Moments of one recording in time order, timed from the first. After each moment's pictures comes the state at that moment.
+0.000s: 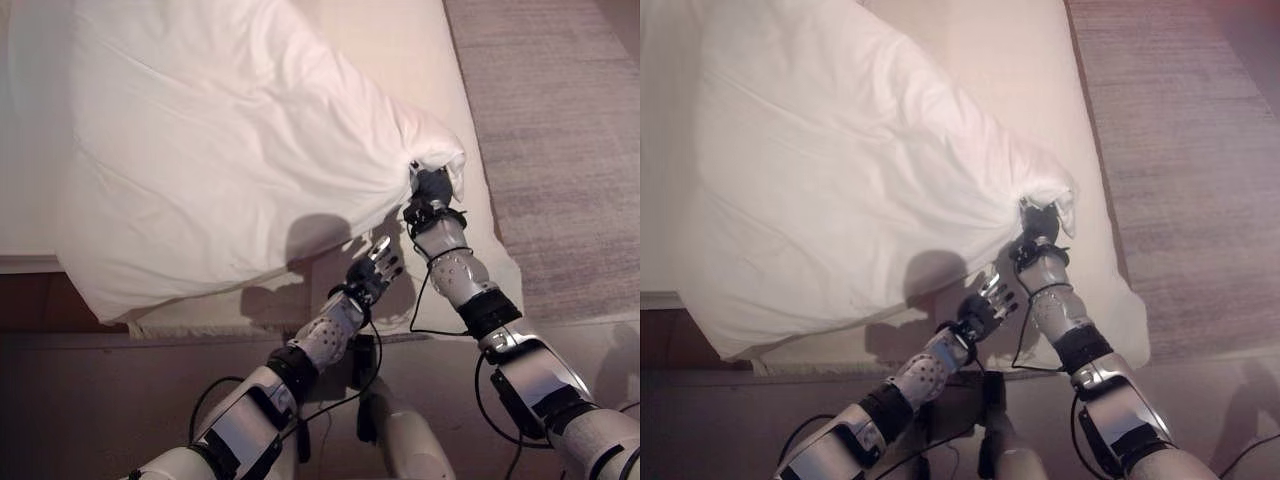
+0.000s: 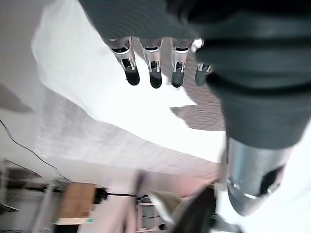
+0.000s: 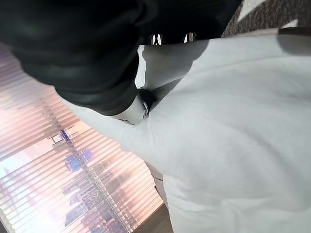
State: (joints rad) left arm -0.70 -0.07 -0.52 0.66 -1.48 -0.06 0.19; right arm -0.77 -0.31 0.33 0.45 1.04 -0.21 -0.37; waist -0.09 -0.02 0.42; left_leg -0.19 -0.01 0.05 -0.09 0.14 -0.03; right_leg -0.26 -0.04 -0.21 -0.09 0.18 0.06
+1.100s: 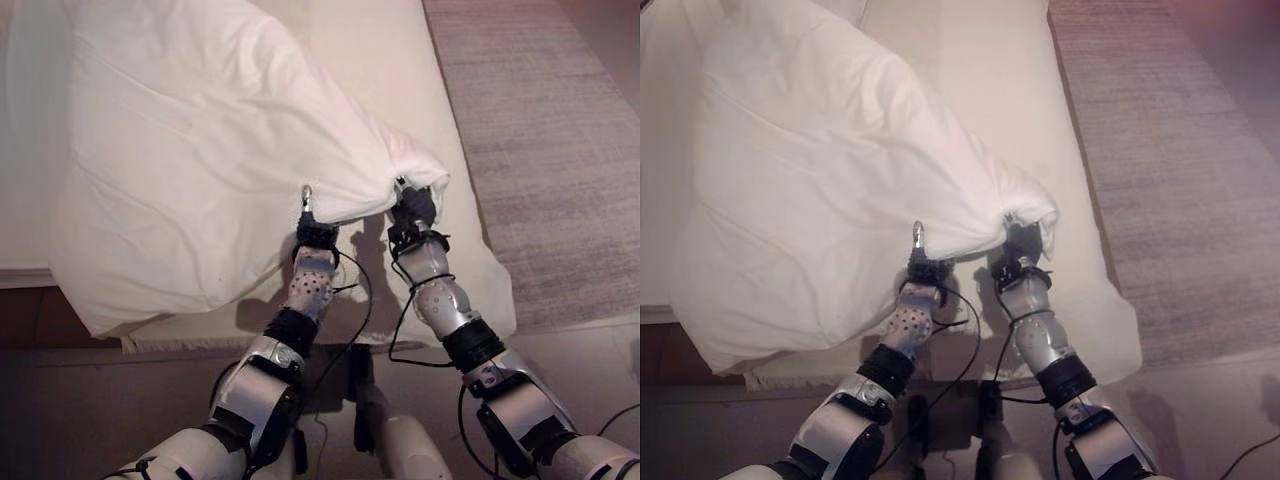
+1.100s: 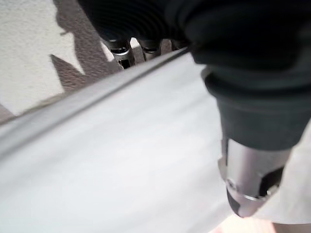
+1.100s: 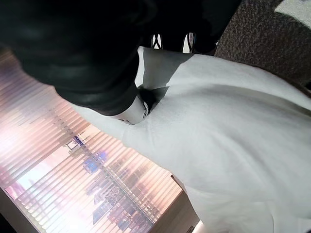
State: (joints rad) left arm -0.79 -0.11 -0.14 0.66 -1.51 -0.34 0.40; right arm -0.66 -0.20 0.32 0.31 1.03 -0.26 -0.42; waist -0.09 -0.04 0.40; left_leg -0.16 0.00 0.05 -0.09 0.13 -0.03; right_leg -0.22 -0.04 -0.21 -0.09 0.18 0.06
